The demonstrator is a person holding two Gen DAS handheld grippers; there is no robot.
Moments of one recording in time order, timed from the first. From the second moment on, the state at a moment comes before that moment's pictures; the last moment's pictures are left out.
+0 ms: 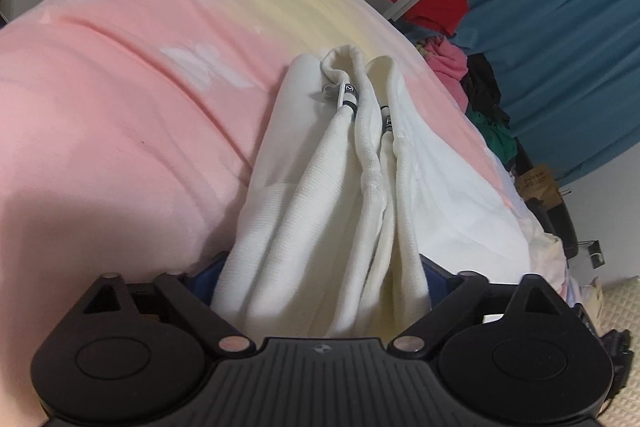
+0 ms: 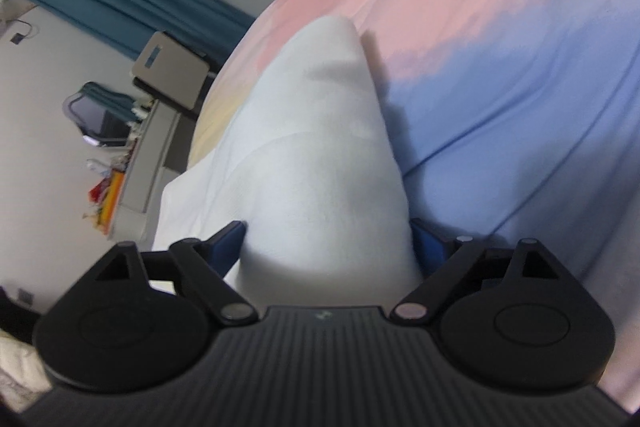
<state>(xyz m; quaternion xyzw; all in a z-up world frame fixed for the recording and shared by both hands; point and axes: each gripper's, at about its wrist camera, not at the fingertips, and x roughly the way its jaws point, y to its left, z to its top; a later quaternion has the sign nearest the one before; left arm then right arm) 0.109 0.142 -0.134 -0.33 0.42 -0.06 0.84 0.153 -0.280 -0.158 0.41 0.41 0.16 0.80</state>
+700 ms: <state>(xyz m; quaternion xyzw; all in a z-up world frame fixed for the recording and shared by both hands) 0.074 0.154 -0.115 -0.34 0.38 -0.08 0.85 0.111 -0.238 -0.078 0.28 0.35 0.15 0.88</state>
